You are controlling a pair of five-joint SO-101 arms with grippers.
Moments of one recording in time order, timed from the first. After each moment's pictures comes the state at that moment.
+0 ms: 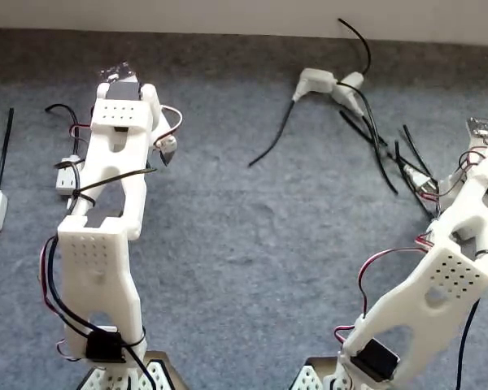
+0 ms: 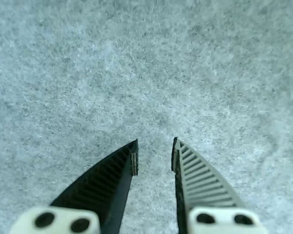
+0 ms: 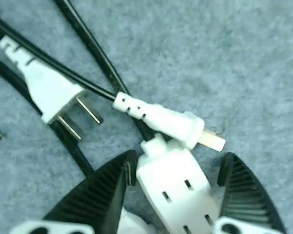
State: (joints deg) left arm -4.7 39.2 -33.9 87.2 34.7; right arm 35.3 44.1 -31.2 70.7 32.2
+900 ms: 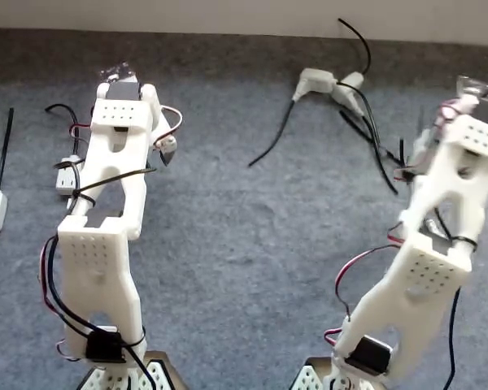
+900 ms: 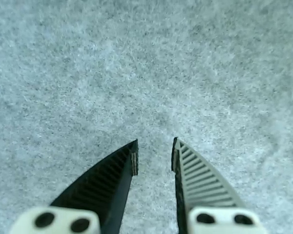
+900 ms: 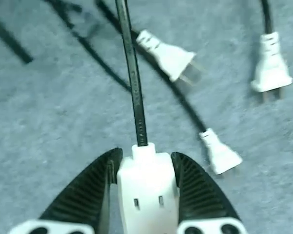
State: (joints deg) left arm -4.7 39.2 -33.9 87.2 34.7; right arm 20.4 33.4 -40.8 98.9 5.4
